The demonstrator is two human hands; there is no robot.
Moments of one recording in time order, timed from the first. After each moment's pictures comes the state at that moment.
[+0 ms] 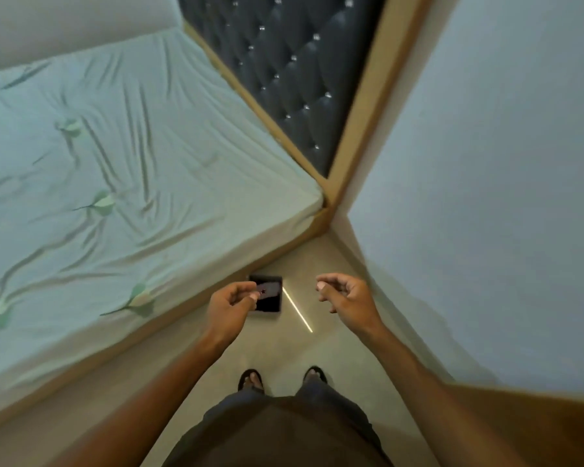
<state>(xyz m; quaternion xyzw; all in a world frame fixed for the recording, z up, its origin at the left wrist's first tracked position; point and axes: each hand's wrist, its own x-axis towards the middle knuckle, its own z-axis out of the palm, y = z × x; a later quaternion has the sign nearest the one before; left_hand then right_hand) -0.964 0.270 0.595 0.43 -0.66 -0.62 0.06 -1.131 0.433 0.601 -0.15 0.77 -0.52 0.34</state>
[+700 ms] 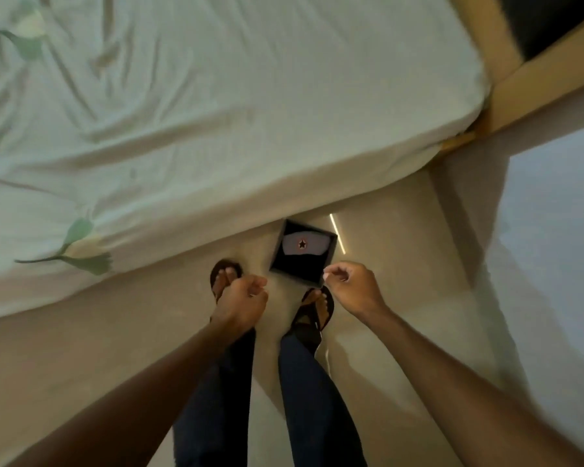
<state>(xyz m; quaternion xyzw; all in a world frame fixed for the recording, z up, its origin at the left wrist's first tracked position) -1.028 0.135 0.156 0.59 -0.58 -0.53 -0.19 -1.233 0.247 0.147 -0.20 0.82 -0.22 0.49</state>
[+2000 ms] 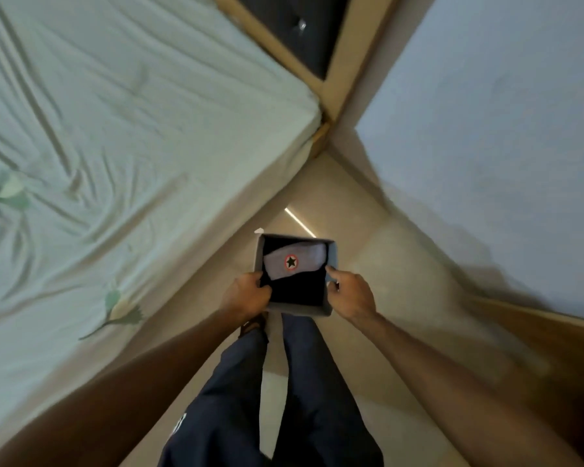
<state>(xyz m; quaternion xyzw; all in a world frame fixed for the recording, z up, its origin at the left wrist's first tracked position) -1.075 0.158 0.370 0.35 -0.78 -0.43 -0.31 -1.179 0.358 0.369 -0.11 0.91 -0.15 0.38</state>
